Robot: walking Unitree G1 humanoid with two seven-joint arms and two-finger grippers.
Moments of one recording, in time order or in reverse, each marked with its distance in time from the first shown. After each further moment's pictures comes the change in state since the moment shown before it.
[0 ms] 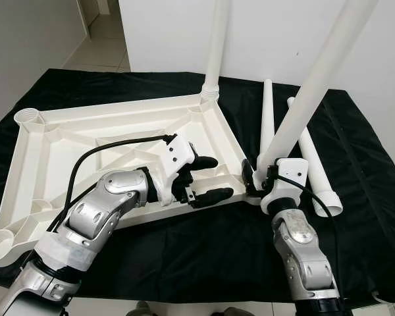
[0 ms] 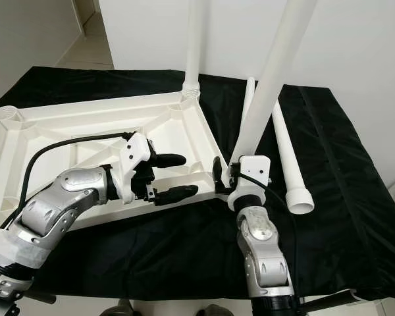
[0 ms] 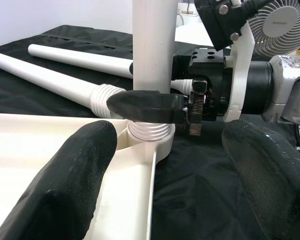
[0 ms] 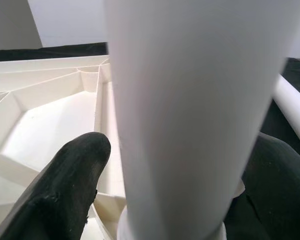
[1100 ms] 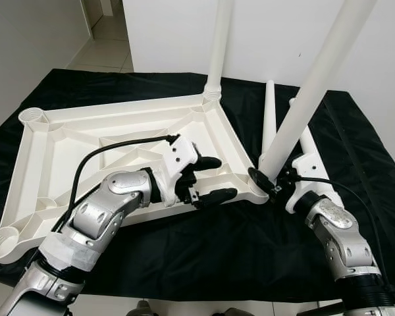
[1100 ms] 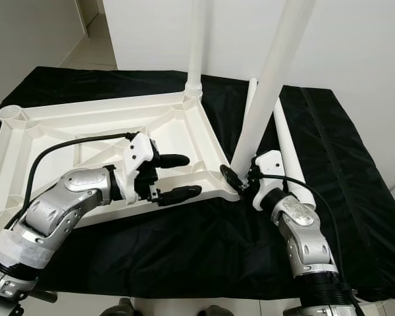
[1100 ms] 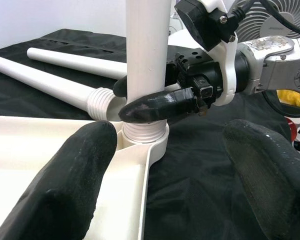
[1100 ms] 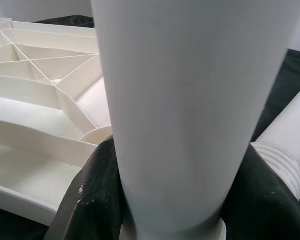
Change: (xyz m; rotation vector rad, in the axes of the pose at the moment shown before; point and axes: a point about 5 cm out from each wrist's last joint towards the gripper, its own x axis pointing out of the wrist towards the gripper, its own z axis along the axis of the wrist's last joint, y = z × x) left arm 0.005 -0.002 0.001 -0.010 -0.019 -0.008; right arm 0.015 -0.043 -0.008 -0.093 0.063 0.473
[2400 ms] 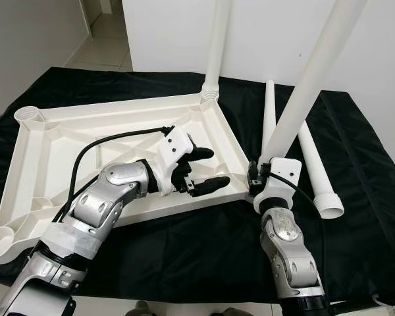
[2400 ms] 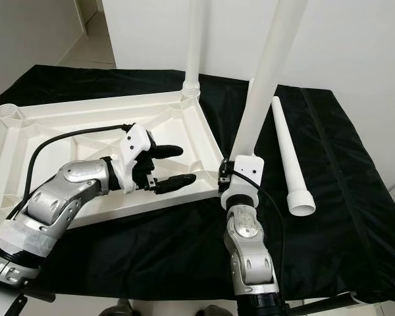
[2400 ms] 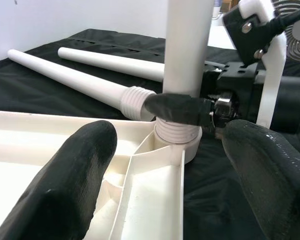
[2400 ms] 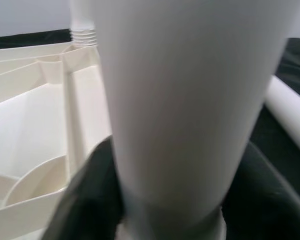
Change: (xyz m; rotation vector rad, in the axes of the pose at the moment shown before) left arm -0.005 0.022 0.000 0.031 0.016 0.073; right arm 0.014 0.055 0.010 0.148 -0.008 -0.706
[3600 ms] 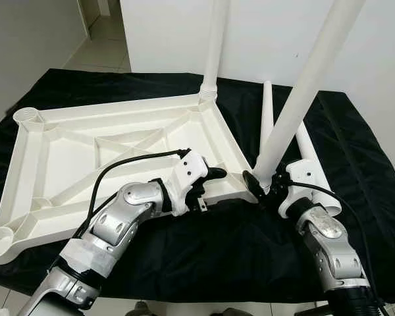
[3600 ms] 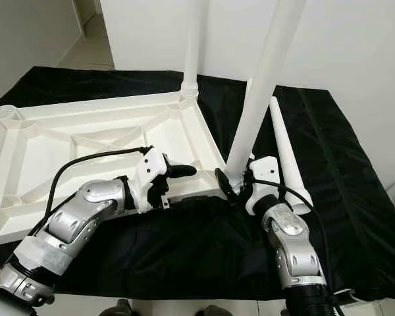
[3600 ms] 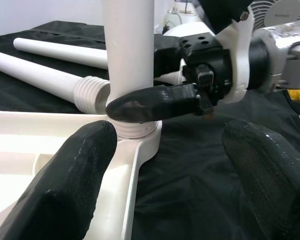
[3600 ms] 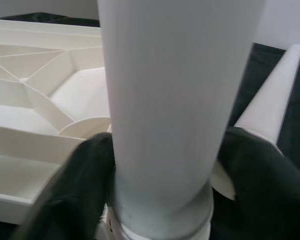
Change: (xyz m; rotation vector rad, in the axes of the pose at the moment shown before) left arm 0.020 -0.028 -0.024 -0.029 -0.009 -0.060; right arm 0.017 -0.041 -0.009 -0.147 0.000 0.588
